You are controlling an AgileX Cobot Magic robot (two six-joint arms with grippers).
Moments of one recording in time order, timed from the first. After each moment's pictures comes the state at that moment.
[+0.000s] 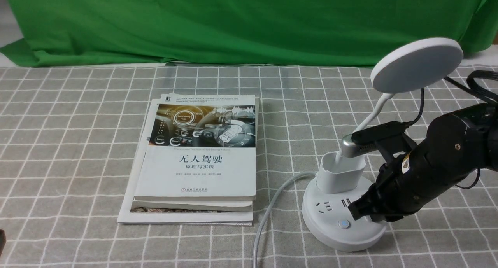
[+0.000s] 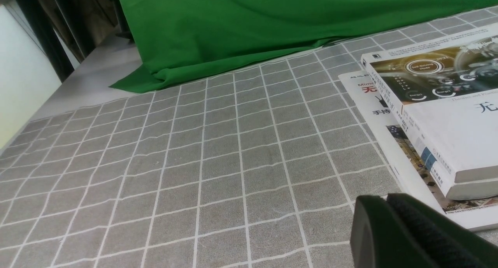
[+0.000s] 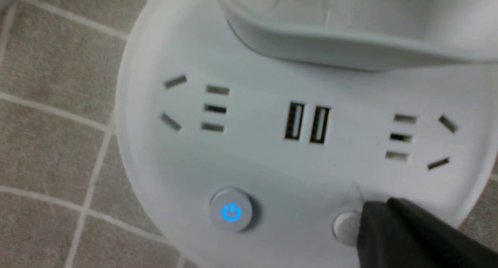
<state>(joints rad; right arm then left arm) 0.44 1.66 -0.92 0.03 0.65 -0.02 0.02 0.00 0.01 0.06 0.24 0.22</state>
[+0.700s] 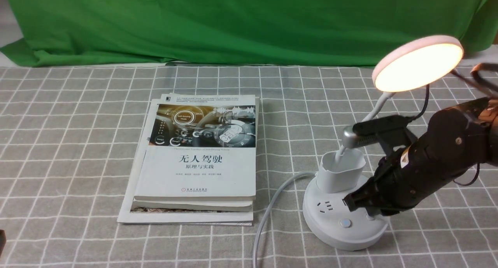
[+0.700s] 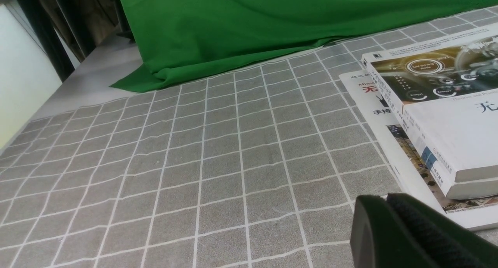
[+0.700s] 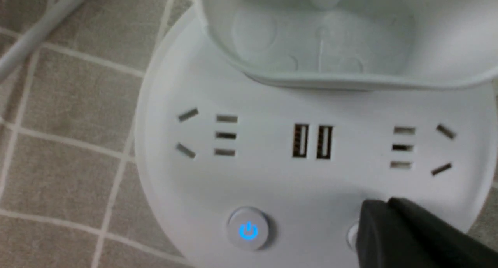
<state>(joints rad) 0.44 1.67 -0.94 0.05 0.64 0.03 0.02 0.00 0.01 0.06 0.24 0.22</state>
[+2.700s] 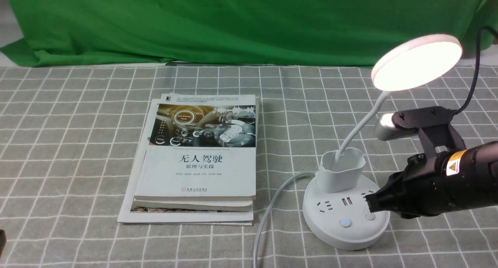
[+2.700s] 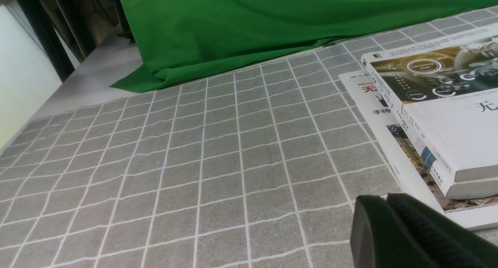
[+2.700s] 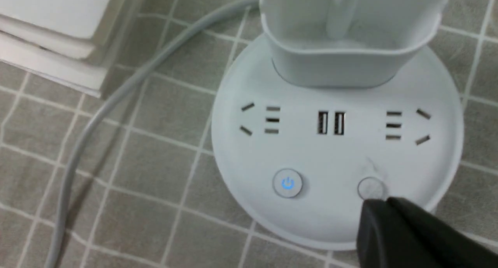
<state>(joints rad) 0.43 1.38 -0.77 0.18 0.52 -0.05 0.02 0.00 0.01 0.06 0.24 0.22</state>
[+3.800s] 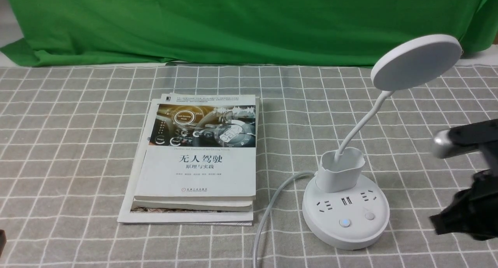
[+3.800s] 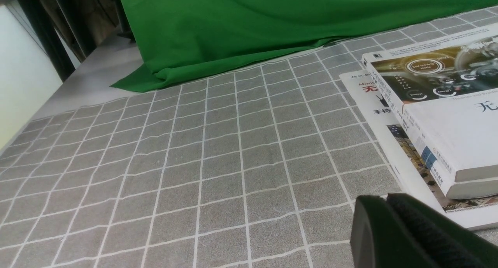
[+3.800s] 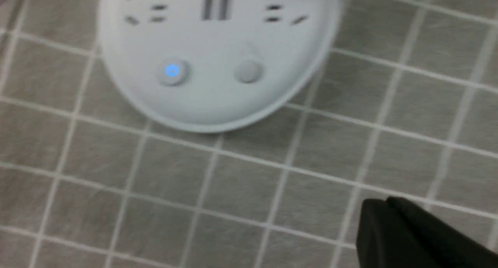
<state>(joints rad) 0.30 1.09 -0.72 -0.04 0.77 0.03 0.02 0.00 0.01 0.06 0.24 0.22</state>
